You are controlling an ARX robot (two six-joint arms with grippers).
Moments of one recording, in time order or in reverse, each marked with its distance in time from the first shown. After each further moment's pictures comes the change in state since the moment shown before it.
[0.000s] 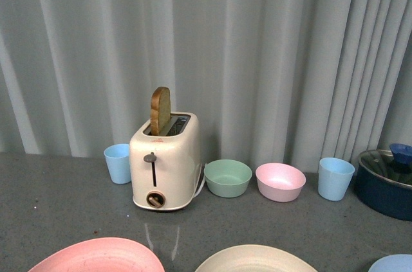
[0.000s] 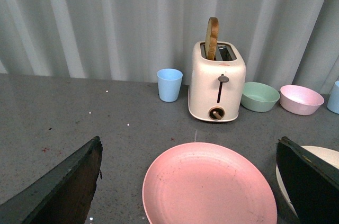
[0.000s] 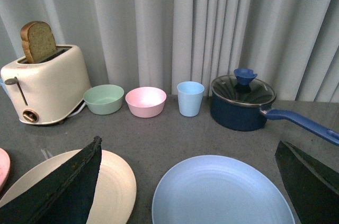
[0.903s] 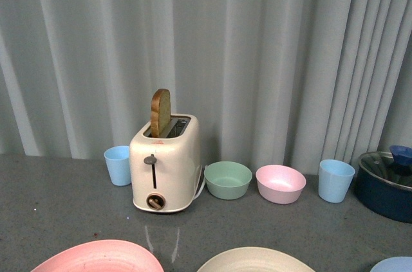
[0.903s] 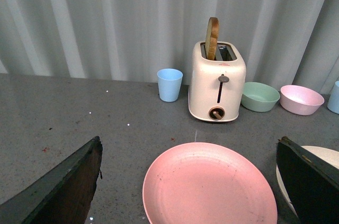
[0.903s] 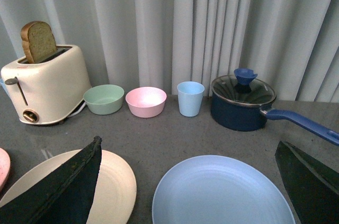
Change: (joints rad) left arm 0.000 0.000 0.000 0.000 0.000 0.000; right arm 0.000 0.000 0.000 0.000 0.000 0.000
